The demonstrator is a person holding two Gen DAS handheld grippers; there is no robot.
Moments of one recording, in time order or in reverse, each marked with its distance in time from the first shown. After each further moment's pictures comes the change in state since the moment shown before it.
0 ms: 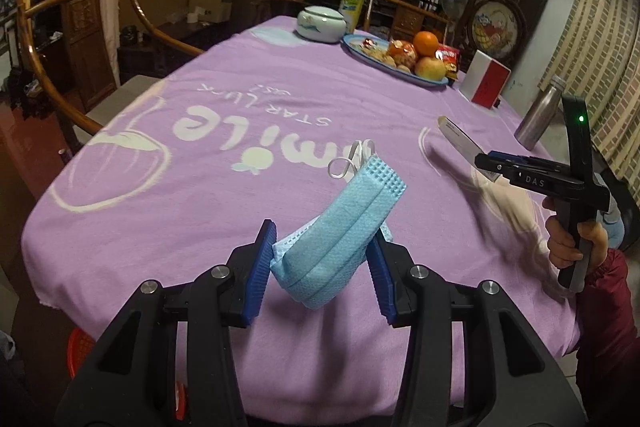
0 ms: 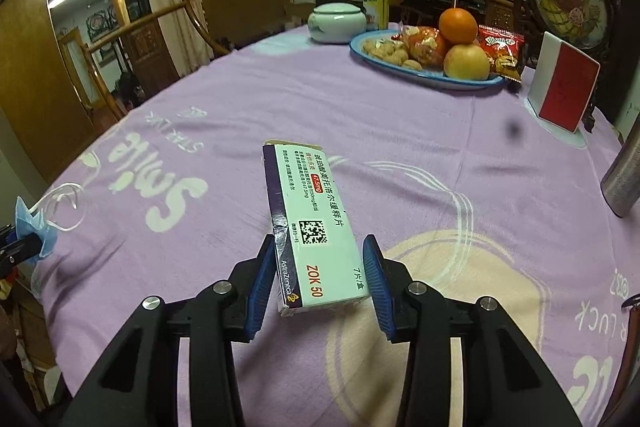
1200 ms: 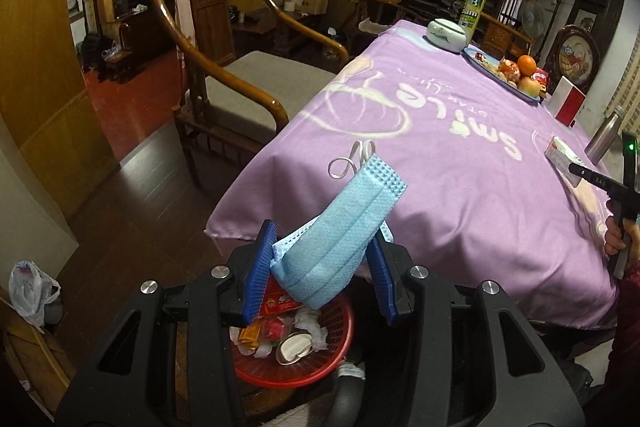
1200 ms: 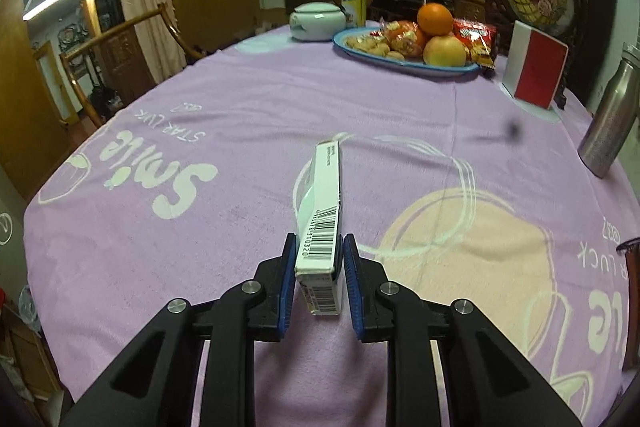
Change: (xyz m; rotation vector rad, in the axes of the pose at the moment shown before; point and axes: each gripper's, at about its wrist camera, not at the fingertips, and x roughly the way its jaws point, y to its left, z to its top) left arm -0.120 0.175 -0.071 -0.135 0.017 0.243; right arm -0.005 0.037 -0.026 0.078 -0.006 -0.117
